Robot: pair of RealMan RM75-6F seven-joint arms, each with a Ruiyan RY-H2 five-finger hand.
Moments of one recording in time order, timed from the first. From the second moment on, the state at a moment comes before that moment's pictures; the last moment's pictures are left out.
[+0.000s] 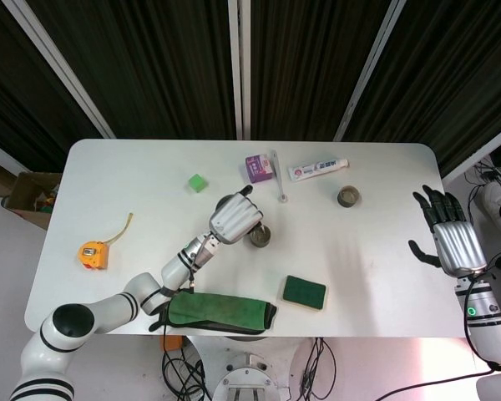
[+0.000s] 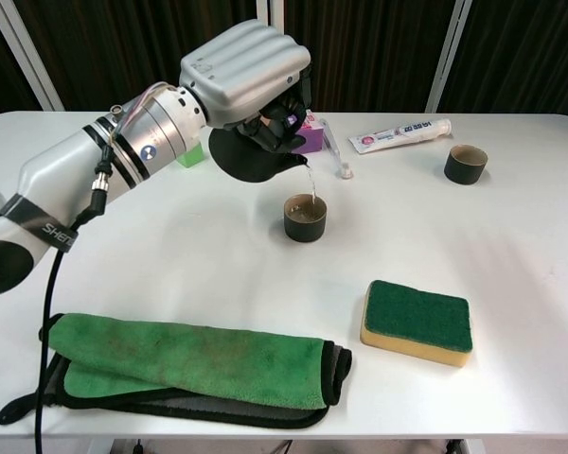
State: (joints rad) left arm -1.00 -1.96 -0.15 -0.80 1.59 1.22 0.14; right arm 0.30 -1.13 0.13 -1.55 -1.45 1.31 0.02
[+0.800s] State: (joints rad) left arm -1.00 -1.94 -0.15 -0.82 1.60 1.23 0.17; right arm 0.30 -1.14 0.12 -1.54 -1.45 1.31 0.02
